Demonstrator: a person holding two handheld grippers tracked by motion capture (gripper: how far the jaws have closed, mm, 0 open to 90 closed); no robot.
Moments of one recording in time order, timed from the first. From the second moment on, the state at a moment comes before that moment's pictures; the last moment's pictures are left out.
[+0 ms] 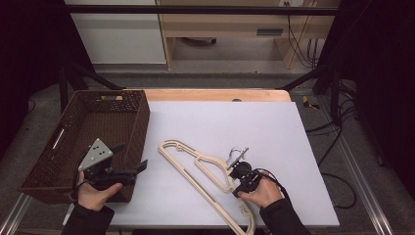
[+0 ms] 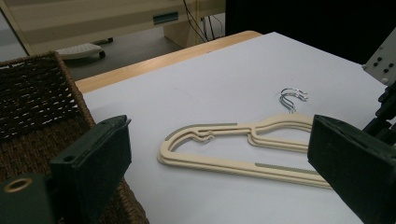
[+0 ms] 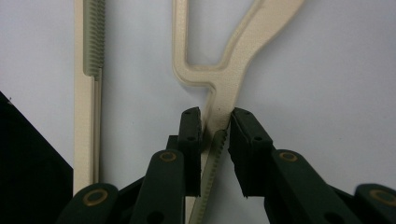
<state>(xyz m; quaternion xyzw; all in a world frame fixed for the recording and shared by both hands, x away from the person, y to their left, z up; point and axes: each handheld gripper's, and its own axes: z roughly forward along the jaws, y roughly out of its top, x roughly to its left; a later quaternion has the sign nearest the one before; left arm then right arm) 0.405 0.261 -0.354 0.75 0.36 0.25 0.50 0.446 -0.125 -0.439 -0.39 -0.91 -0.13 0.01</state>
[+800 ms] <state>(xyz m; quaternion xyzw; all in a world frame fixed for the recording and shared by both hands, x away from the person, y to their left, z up) 0.405 0.259 -0.355 0.75 0.36 0.24 0.49 0.459 -0.145 -0.438 -0.42 -0.90 -0.13 0.00</state>
